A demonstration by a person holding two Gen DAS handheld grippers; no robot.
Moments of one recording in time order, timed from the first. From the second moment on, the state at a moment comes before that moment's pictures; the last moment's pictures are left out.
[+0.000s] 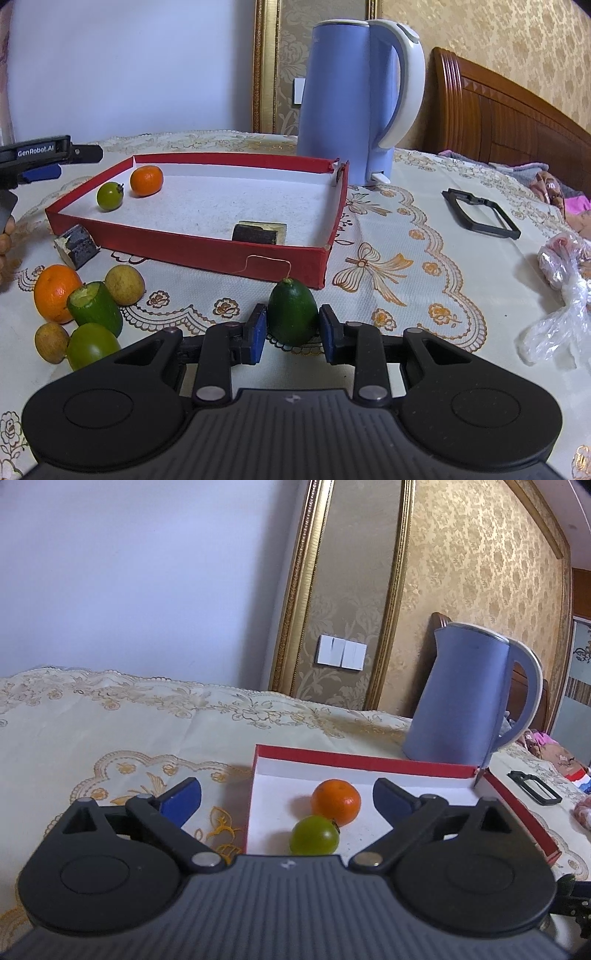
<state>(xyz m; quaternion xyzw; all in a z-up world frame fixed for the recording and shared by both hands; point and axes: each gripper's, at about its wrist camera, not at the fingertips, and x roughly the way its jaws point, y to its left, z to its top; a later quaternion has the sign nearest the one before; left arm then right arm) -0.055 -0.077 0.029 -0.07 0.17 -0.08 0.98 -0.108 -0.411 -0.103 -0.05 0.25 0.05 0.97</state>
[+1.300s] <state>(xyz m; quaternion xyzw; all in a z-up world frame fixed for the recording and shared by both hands) -0.053 -0.082 0.027 -0.06 0.17 -0.09 0.98 0.047 -0.391 -0.081 -0.04 0.27 0.07 0.96</state>
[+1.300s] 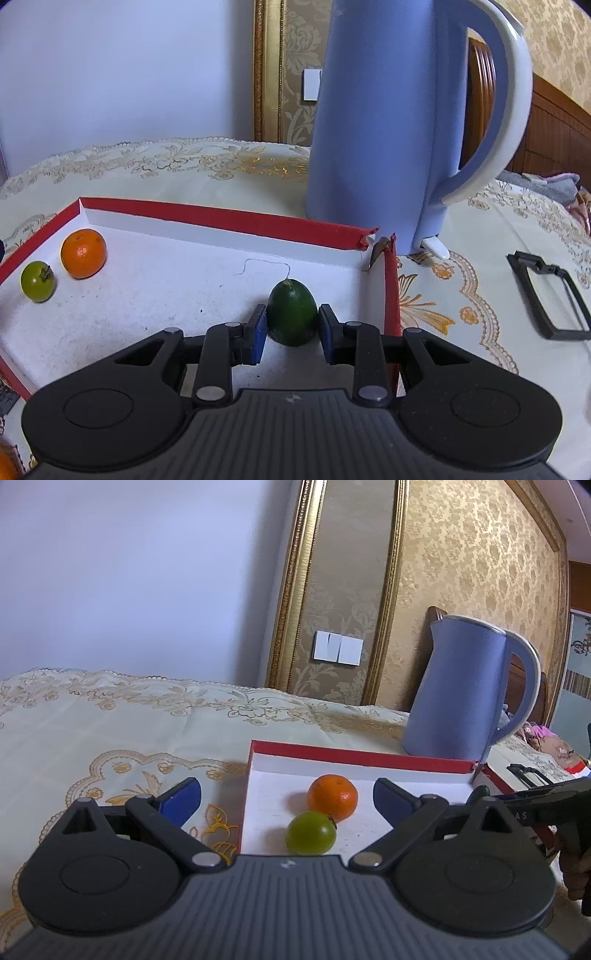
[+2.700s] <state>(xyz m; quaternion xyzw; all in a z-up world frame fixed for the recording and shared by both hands) -0.053 -0.093 0.020 -0.03 0.18 -0.10 0.98 -0.163 -0.358 -0.100 -0.09 0.22 0.18 0.95</state>
